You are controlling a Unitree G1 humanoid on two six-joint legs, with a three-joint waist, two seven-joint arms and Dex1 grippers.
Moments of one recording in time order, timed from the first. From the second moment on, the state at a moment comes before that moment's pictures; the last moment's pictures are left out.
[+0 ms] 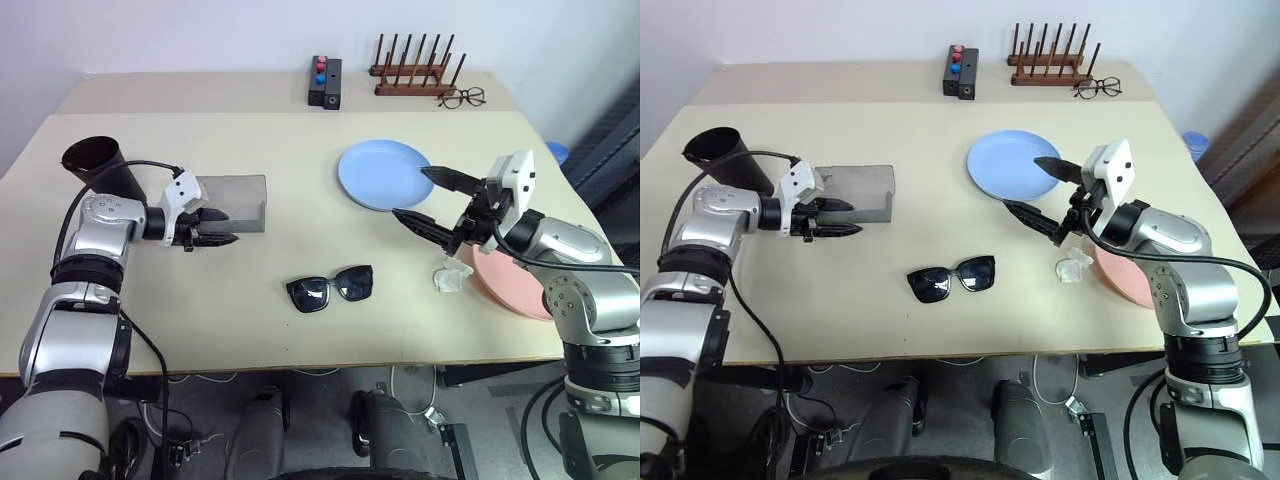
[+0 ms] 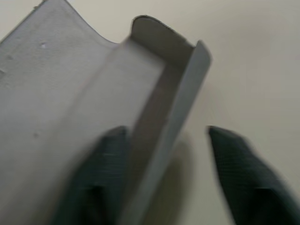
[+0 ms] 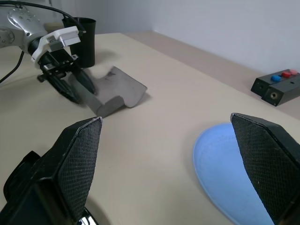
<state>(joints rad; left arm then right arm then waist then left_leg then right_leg) -0.95 0.69 -0.13 1.06 -0.02 -0.10 -1.29 -0.41 -0.64 -0.15 -0.19 0.53 0.40 0.85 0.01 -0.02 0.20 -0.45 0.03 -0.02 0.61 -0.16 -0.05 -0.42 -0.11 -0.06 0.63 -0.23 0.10</state>
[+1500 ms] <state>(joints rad) -0.18 1.20 -0.10 -0.12 -0.49 0.40 -1.56 -0.24 -0.76 -0.19 -0.43 0.75 0.52 1.01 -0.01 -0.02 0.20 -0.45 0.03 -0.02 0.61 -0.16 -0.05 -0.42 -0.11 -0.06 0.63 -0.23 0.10</state>
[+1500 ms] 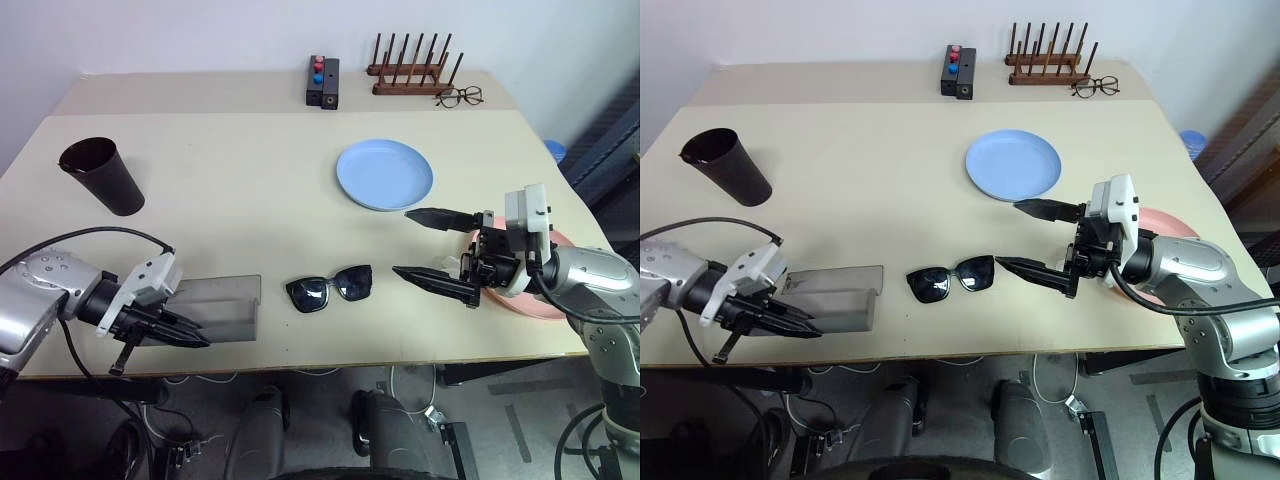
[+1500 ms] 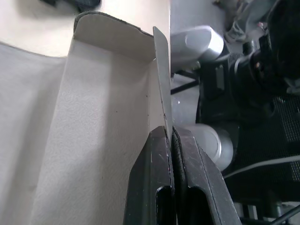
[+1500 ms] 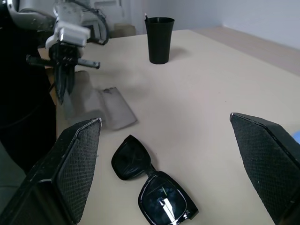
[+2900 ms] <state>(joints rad) -0.88 0.69 -0.31 0.23 -0.41 0.56 -1.53 -0.07 -0.85 -0.27 -0.41 0.73 0.56 1.02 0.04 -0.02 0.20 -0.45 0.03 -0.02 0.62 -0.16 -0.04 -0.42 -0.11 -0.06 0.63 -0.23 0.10</state>
